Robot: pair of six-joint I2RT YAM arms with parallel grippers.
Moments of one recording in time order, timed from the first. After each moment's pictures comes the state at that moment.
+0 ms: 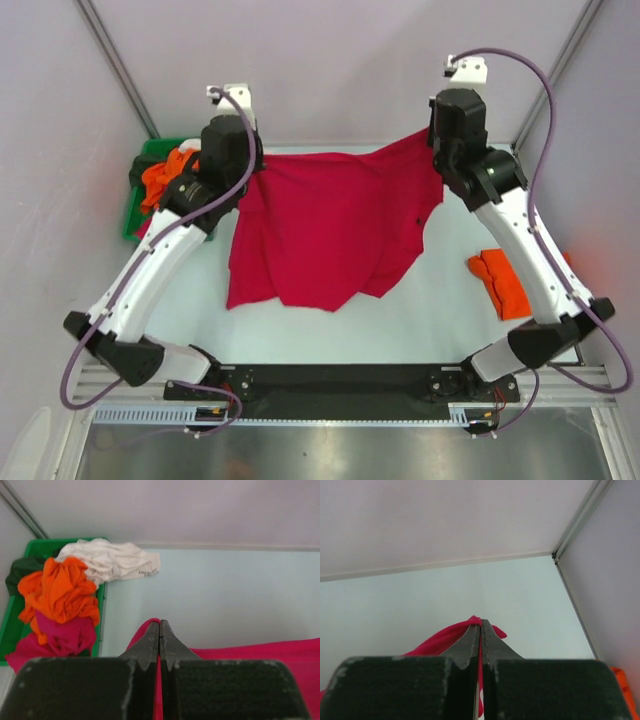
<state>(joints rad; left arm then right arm) -0.55 1.33 1.62 -0.61 -0.57 -0.18 0.50 1.43 1.79 -0.61 0.68 0.11</state>
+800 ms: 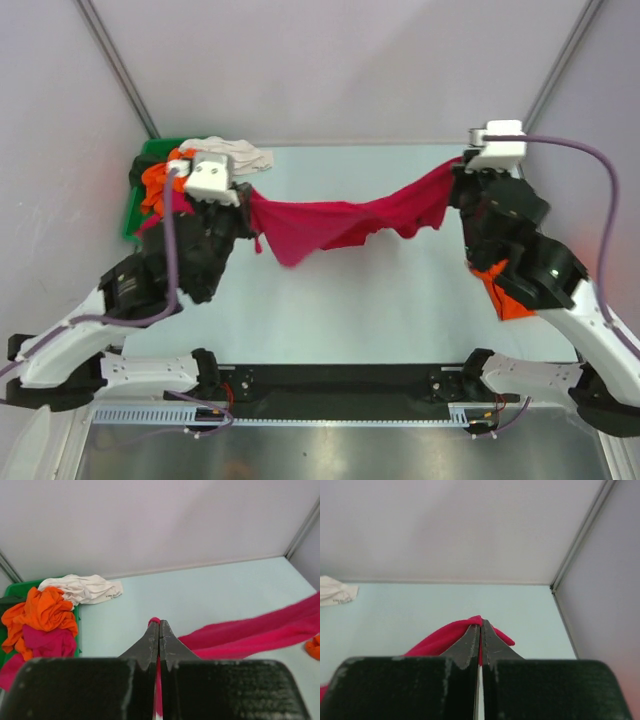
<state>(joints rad) -1.14 1.01 1.50 -0.52 -0.94 -0.05 0.86 1.06 1.51 -0.47 0.91 -0.07</state>
